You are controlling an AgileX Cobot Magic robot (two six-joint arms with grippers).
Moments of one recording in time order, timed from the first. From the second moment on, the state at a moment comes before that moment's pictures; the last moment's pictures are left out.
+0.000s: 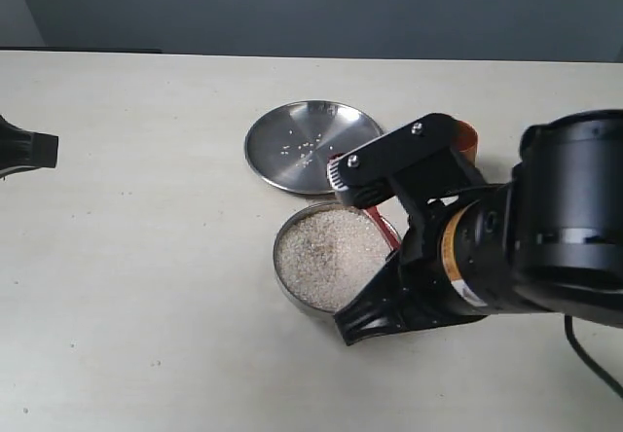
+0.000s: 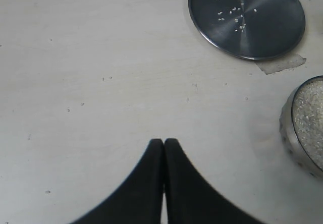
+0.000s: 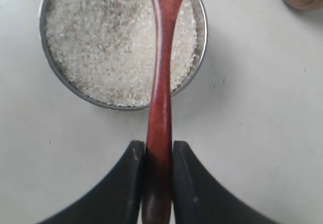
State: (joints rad) left arm -0.06 0.97 -0.71 -0.24 0.65 0.08; right arm 1.10 1.34 -0.85 -0.46 0.91 0.82
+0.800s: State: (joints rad) left arm -0.06 0.97 -0.71 -0.24 0.65 0.08; right arm 0.77 1.24 -0.85 -0.27 0.91 0.45
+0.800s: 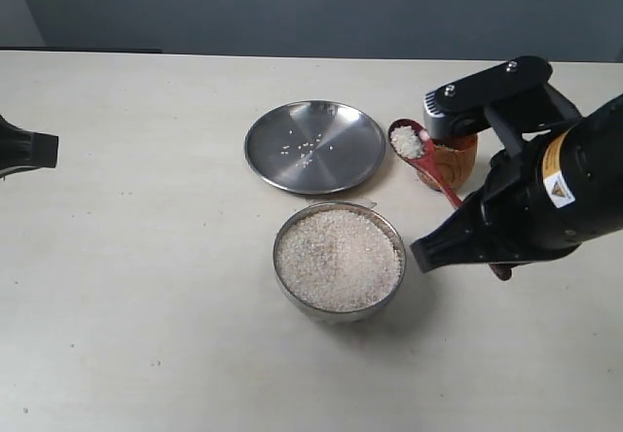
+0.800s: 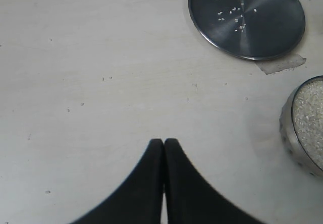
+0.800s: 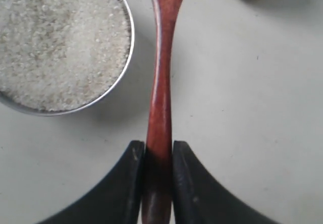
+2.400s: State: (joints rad) left arm -0.06 0.97 -0.71 -0.24 0.65 0.08; right arm 0.36 1.70 -1.05 -0.58 0.81 0.08
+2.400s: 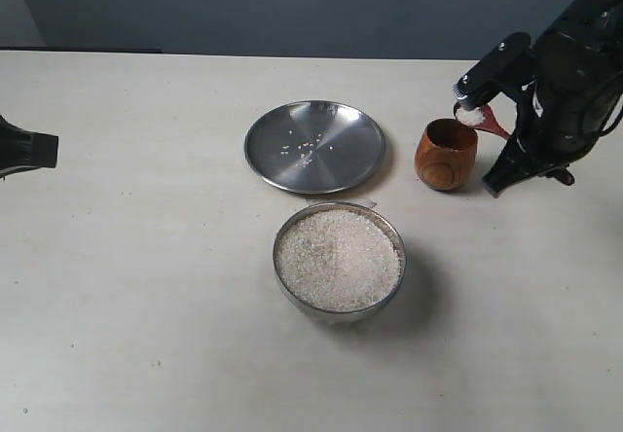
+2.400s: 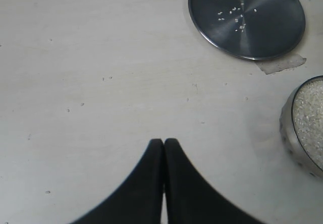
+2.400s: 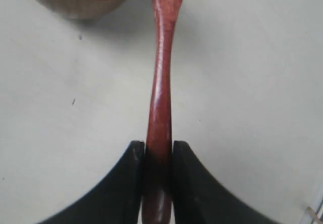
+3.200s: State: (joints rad) left arm -0.06 0.97 -0.71 -0.24 0.65 0.08; right arm 0.44 1.74 -1.06 -0.81 0.98 0.13
